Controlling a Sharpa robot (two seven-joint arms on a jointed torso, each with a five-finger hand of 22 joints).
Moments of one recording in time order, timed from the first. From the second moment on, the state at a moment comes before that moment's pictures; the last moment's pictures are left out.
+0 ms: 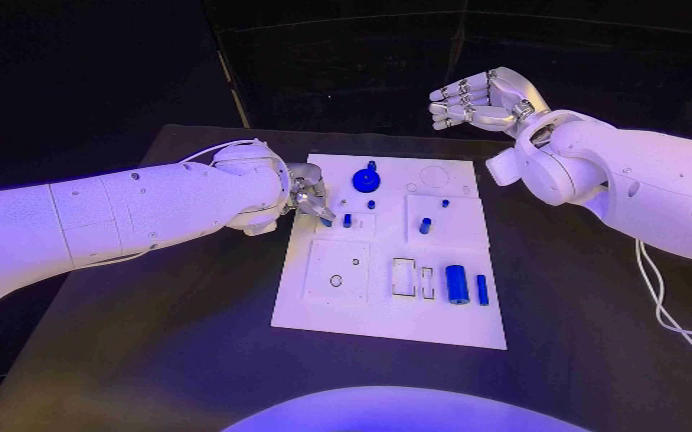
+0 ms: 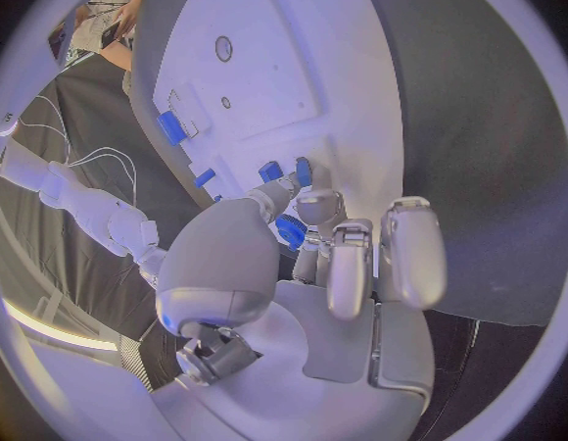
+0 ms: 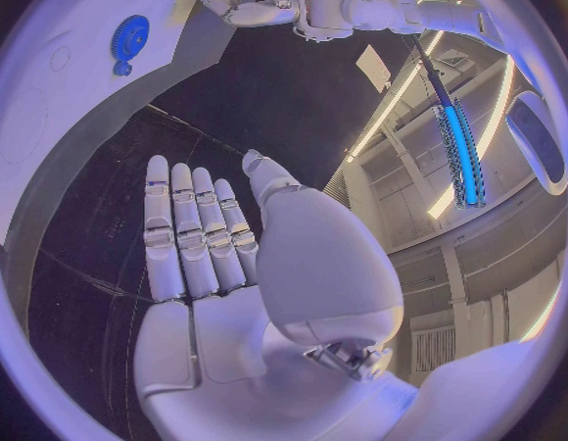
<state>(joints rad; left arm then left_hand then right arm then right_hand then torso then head) 1.29 -0.75 -0.15 1.45 -1.14 0.06 -0.48 1.13 -0.04 0.51 -0.02 0.11 0.94 0.05 0.56 0.55 1.31 -0.03 1.06 0.89 1.47 -0.08 1.57 1.31 0.07 1.45 0.02 1.37 1.24 1.31 -0.69 -0.05 1.26 -0.52 -0.28 0.31 1.41 -0.04 0.13 0.09 0.27 0.93 0.24 0.07 0.07 1.09 0.17 0.10 0.06 1.07 0.13 0.06 0.17 0.18 1.06 0.22 0.11 0.07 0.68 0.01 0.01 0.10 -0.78</state>
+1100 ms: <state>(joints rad) 1.28 -0.73 -0.15 1.43 -1.12 0.05 -0.48 1.00 -0.08 0.38 0.04 0.11 0.98 0.03 0.57 0.55 1.33 -0.04 1.08 0.91 1.47 -0.09 1.57 1.31 0.07 1.46 0.02 1.38 1.26 1.31 -0.69 -0.05 1.26 -0.52 -0.27 0.31 1.41 -0.04 0.13 0.09 0.27 0.93 0.24 0.07 0.07 1.09 0.17 0.10 0.06 1.07 0.13 0.06 0.17 0.18 1.06 0.22 0.11 0.07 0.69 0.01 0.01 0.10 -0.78</state>
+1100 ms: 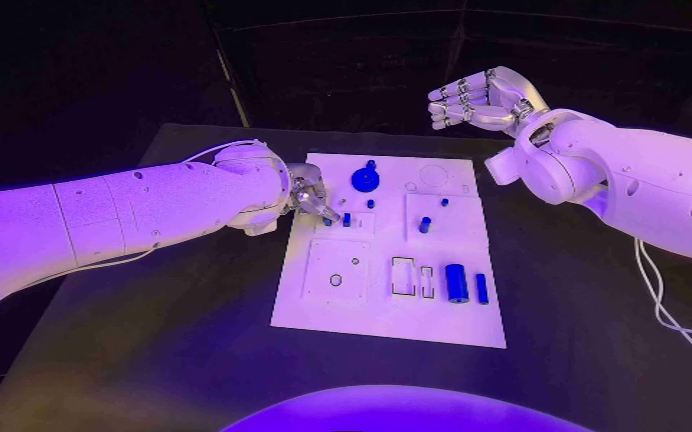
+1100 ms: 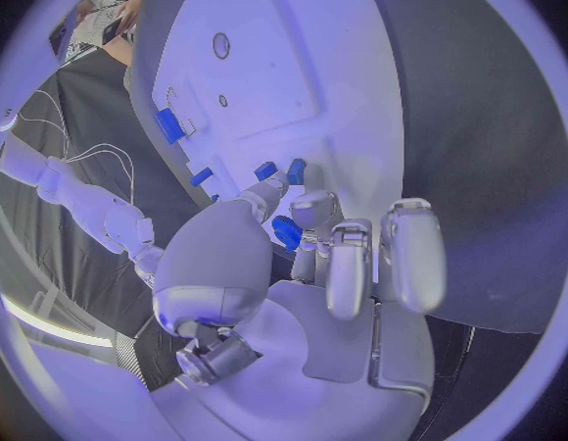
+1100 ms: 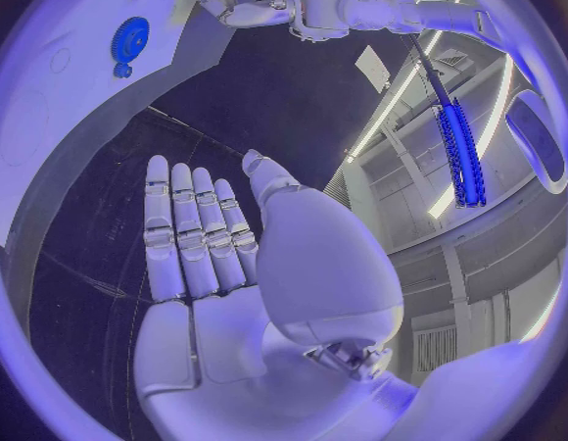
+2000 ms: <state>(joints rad) 1.28 -0.74 -0.15 1.42 -1.09 0.00 -0.47 0.98 -0.07 0.13 0.14 0.05 0.98 0.03 0.57 0.56 1.32 -0.04 1.08 0.91 1.47 -0.09 1.57 1.31 0.07 1.46 0.02 1.38 1.25 1.31 -0.69 -0.05 1.25 -0.52 -0.27 0.31 1.41 -0.04 0.13 0.09 0.27 0.93 0.24 0.07 0.07 1.09 0.17 0.10 0.06 1.08 0.13 0.06 0.16 0.18 1.06 0.22 0.11 0.07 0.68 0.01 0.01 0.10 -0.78</state>
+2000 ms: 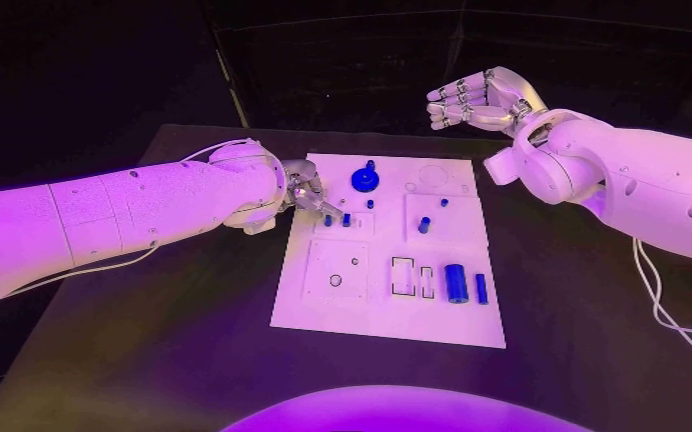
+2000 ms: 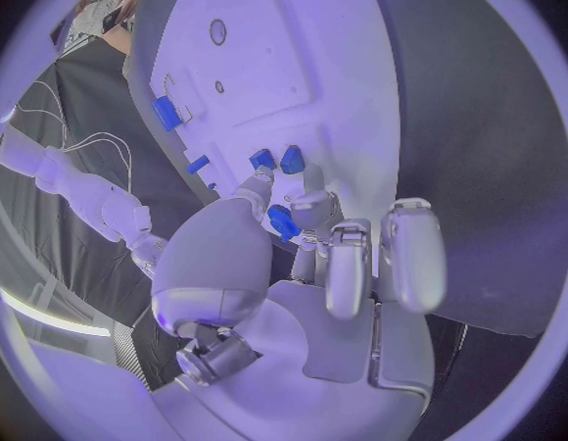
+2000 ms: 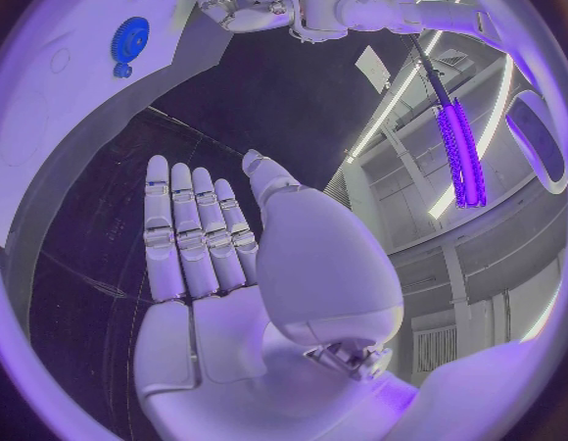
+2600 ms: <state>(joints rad) 1.28 -0.76 -0.15 1.43 -0.86 -0.23 -0.20 1.21 0.01 0.11 0.09 0.11 0.82 0.11 0.50 0.50 1.02 0.03 0.80 0.61 1.47 -0.04 1.44 1.31 0.13 1.29 0.06 1.08 0.87 1.31 -0.69 -0.05 1.25 -0.52 -0.27 0.32 1.40 -0.04 0.12 0.09 0.27 0.93 0.24 0.07 0.07 1.09 0.17 0.10 0.06 1.08 0.13 0.06 0.16 0.18 1.06 0.22 0.11 0.07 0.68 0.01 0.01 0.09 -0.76</state>
